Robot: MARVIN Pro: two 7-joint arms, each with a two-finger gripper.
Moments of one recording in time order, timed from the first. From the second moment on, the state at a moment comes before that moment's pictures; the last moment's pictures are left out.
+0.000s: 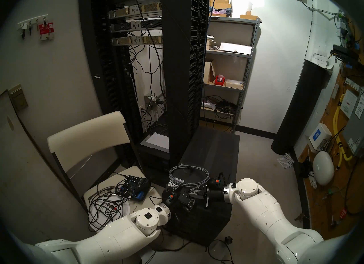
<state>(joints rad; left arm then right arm) 1.41 -1.13 -0.64 -1.23 -0.44 -0.19 0.00 -1.31 -1.29 1.26 -0.96 0.06 -0.18 1.12</state>
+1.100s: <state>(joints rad) 1.45 -0.86 -0.76 -1.44 -0.57 -0.07 -0.24 -1.31 -1.28 1.25 -0.98 0.05 -0.15 1.13</state>
